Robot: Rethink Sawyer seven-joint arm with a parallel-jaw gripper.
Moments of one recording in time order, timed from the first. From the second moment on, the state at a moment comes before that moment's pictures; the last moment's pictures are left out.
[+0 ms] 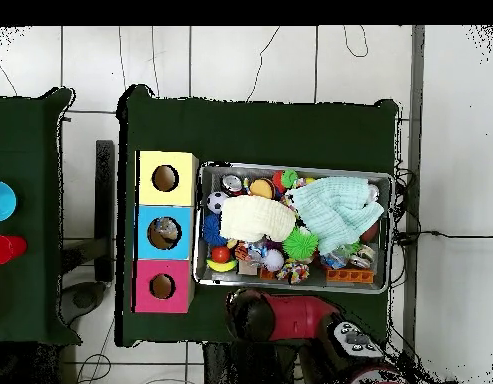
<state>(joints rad) -0.40 -0.54 0.06 2.07 -0.36 0.20 1.71</state>
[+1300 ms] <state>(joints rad) -0.49 -0.63 0.13 2.08 -0.38 0.25 1.71</state>
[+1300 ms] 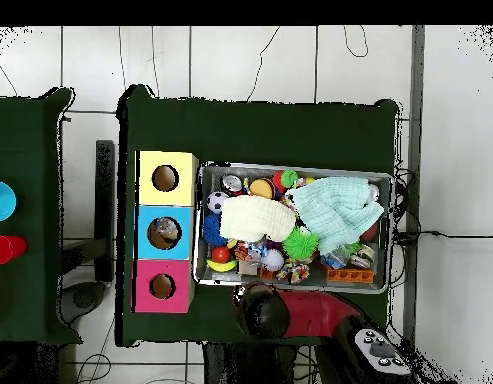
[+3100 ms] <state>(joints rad) -0.51 -0.50 0.10 2.08 -0.57 0.01 1.71</state>
